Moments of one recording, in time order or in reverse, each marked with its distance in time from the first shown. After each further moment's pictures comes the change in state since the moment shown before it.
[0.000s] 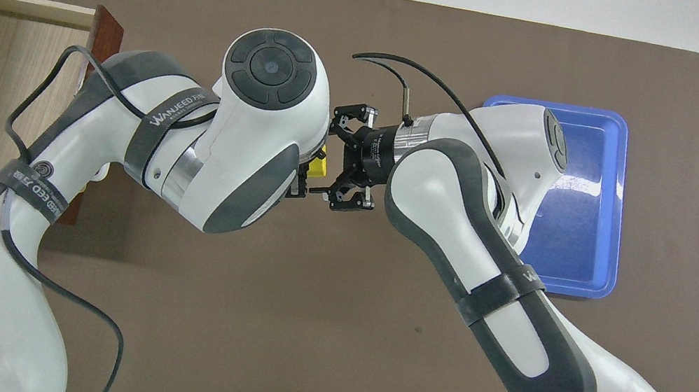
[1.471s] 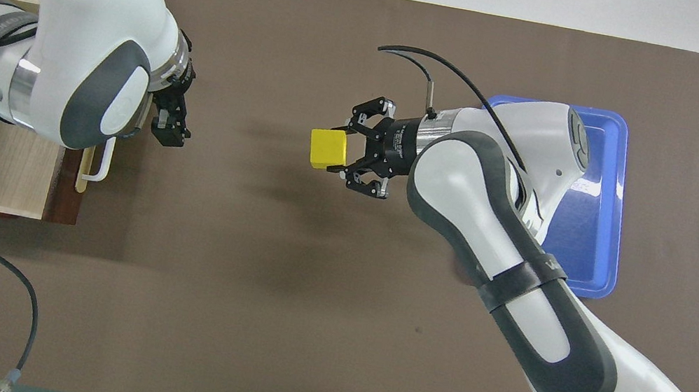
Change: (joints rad) left arm 0.289 -0.028 0.020 -0.051 0.006 -0.021 0.358; right arm -0.055 0.004 -0.013 -0.006 -0.002 0.012 -0.014
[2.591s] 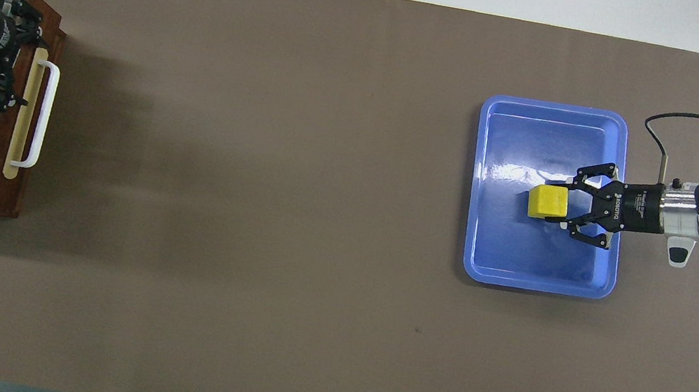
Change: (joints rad) left arm 0.357 -0.023 -0.008 -0.032 0.076 0.033 0.532; right arm -0.591 0.006 -0.027 -0.233 -0.120 -0.255 -0.435
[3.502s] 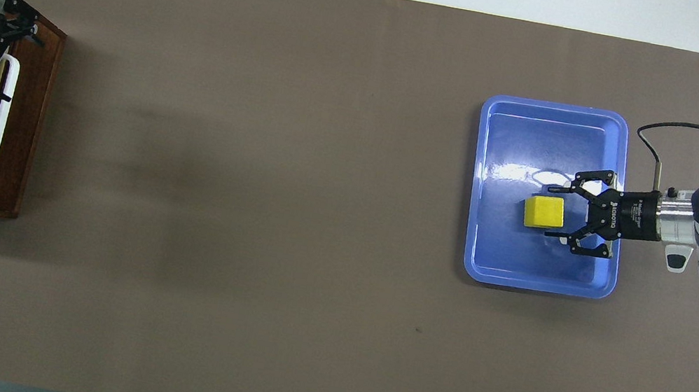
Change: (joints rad) left arm -0.042 -0.067 -0.029 0.008 0.001 -0.058 0.156; right arm 0.002 -0.028 0.001 -0.027 -0.002 -0.036 -0.087
